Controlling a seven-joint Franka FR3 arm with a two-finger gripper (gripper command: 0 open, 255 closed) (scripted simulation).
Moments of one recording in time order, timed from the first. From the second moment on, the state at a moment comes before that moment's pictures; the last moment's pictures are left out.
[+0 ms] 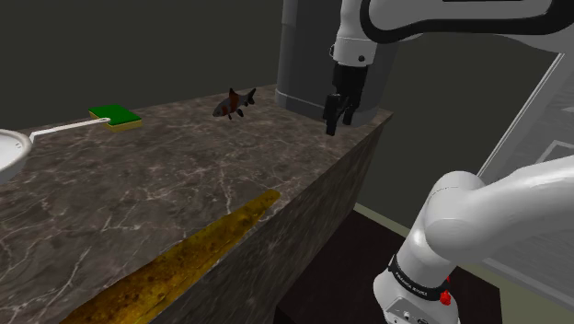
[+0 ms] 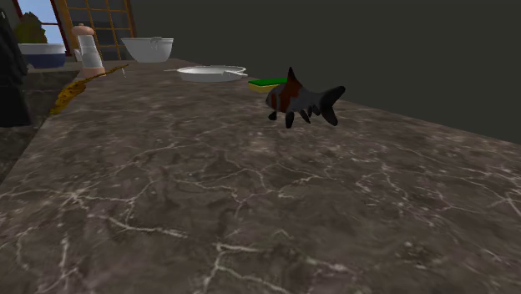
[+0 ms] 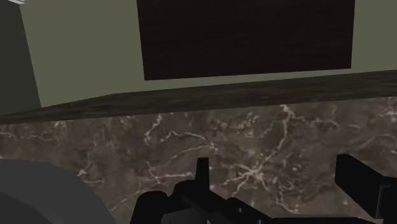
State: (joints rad) arm 0.01 -0.76 -0.03 -2.41 -0.07 1.62 0.01
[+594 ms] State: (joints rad) arm 0.09 -0.53 -0.18 -2.25 -0.13 1.73 -0.38
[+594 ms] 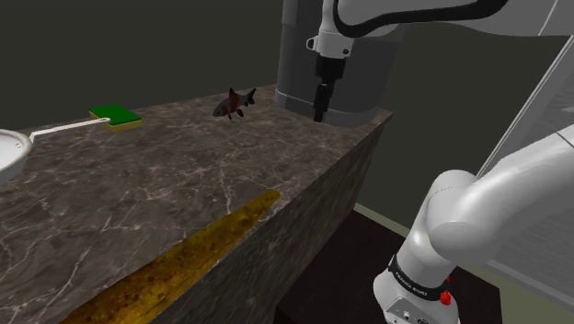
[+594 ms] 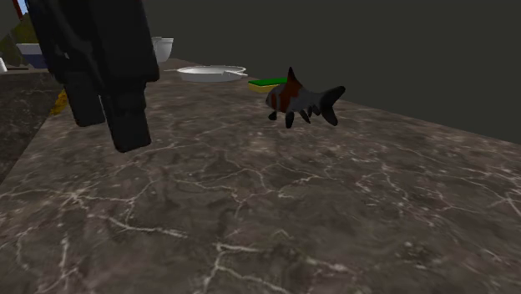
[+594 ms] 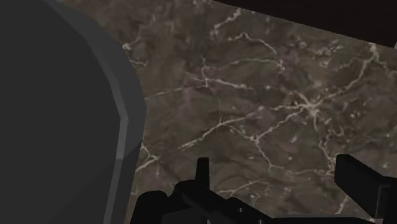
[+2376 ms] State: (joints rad) arm 0.22 0.27 -0.27 -1.38 0.13 1.71 -1.54
